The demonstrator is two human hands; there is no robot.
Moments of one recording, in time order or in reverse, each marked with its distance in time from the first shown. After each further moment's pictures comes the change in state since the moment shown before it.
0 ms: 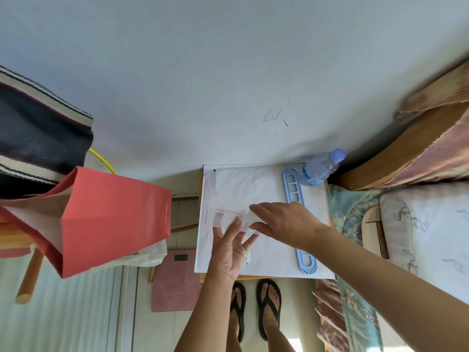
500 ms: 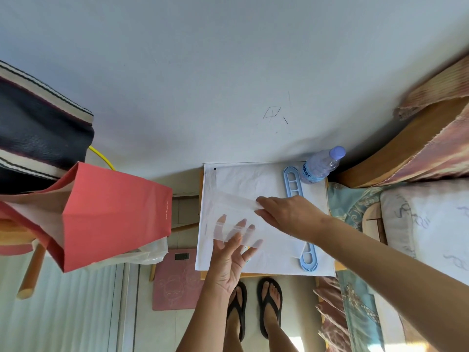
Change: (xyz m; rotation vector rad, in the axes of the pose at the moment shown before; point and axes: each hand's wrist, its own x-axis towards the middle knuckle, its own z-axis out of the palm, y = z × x) left_hand -0.015 -0.010 -0.020 -0.030 -0.060 -0.032; right_hand 0.000 0.007 -0.009 0.026 0.162 0.036
